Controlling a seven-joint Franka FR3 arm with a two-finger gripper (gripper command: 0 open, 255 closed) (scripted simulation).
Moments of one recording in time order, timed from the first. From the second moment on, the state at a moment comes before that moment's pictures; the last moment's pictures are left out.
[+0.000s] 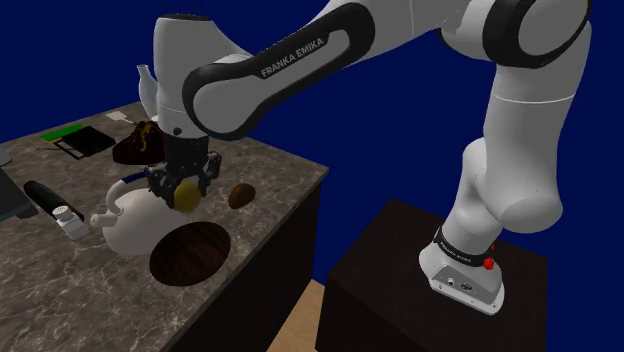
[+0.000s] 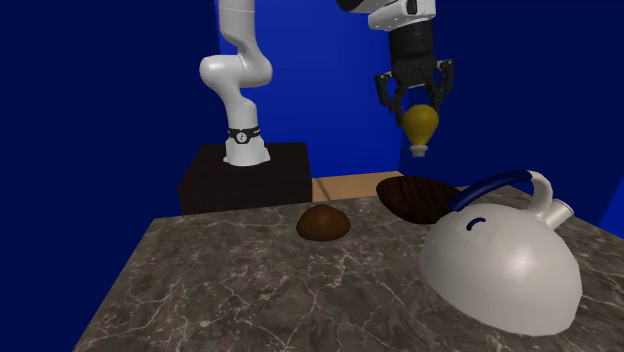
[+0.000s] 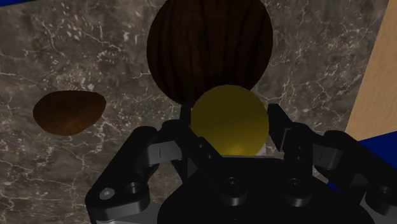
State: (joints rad) arm 0.53 0.26 0.17 -1.82 0.05 2.30 0.69
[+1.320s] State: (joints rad) arm 0.57 0.41 0.17 -1.85 0.01 2.47 0.75
